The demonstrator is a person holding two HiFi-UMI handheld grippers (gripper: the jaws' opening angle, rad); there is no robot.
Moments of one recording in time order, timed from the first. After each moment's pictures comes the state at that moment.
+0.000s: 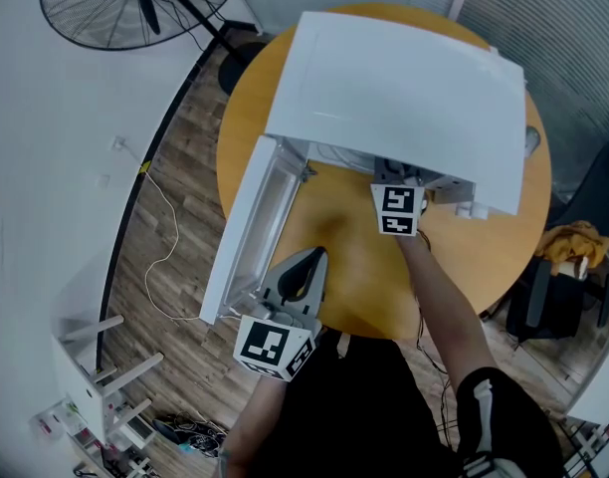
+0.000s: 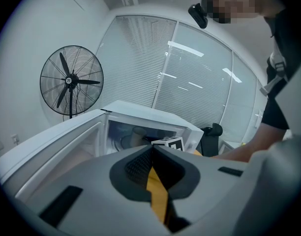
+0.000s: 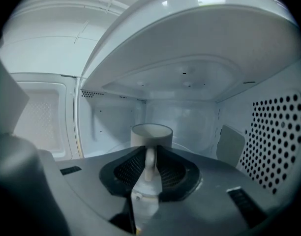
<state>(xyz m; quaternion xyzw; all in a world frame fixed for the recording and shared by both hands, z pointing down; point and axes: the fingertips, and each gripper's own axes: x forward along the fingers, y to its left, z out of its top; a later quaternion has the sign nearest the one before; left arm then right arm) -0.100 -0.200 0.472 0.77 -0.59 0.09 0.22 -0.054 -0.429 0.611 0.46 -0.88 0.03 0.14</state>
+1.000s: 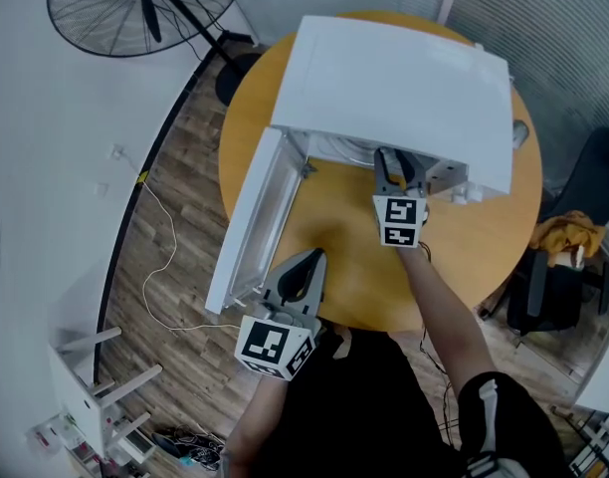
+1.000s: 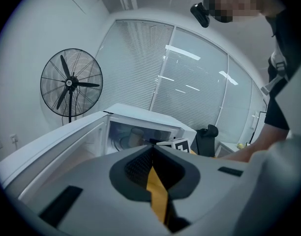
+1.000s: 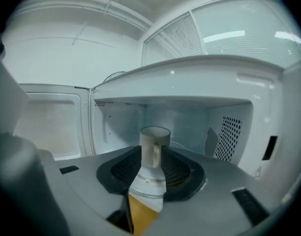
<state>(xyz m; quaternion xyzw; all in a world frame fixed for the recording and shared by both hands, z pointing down) -0.103 -0.167 0.461 0.78 -0.58 0.08 0.21 -0.036 -0.383 0.591 0.47 -0.87 0.04 0.14</state>
